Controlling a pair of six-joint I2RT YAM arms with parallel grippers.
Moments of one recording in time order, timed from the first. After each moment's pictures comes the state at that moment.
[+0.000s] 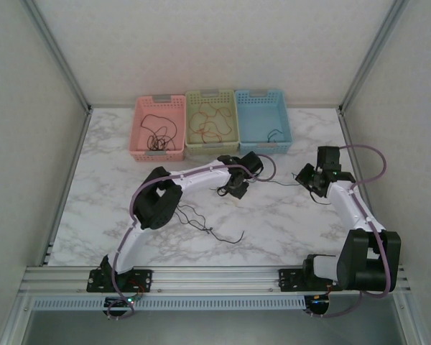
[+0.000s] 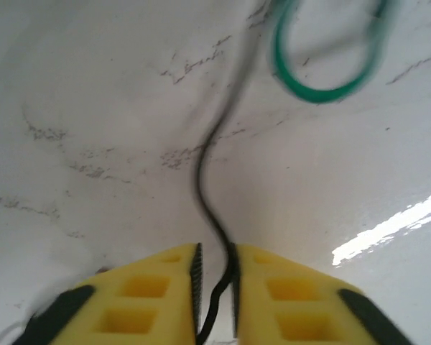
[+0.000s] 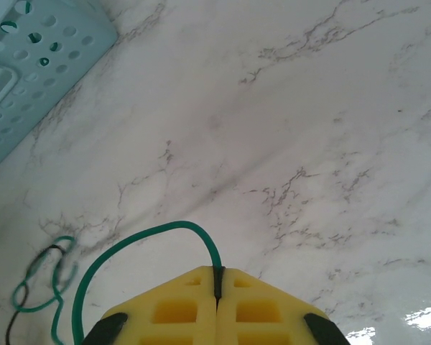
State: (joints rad) left arm -0.94 2.26 1.78 -0.82 -0.24 -0.24; right arm -0.02 1.27 0.82 -0.55 -0.08 0.58
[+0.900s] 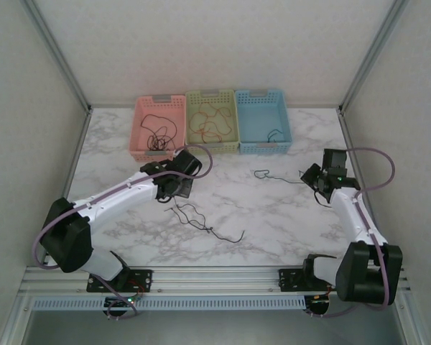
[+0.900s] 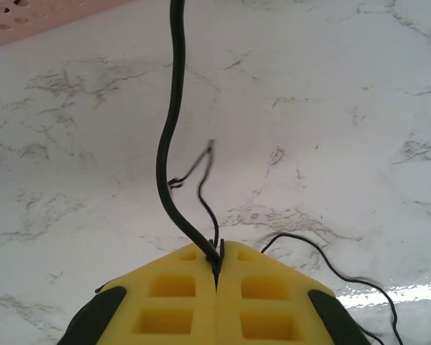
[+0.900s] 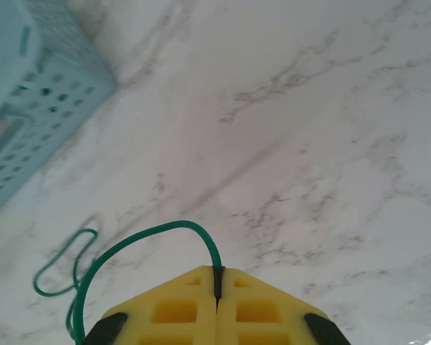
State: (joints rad) left arm -0.75 1.48 1.10 -0.78 -0.36 -0.42; right arm -0.05 1.17 0.79 -0.52 -0.05 0.59
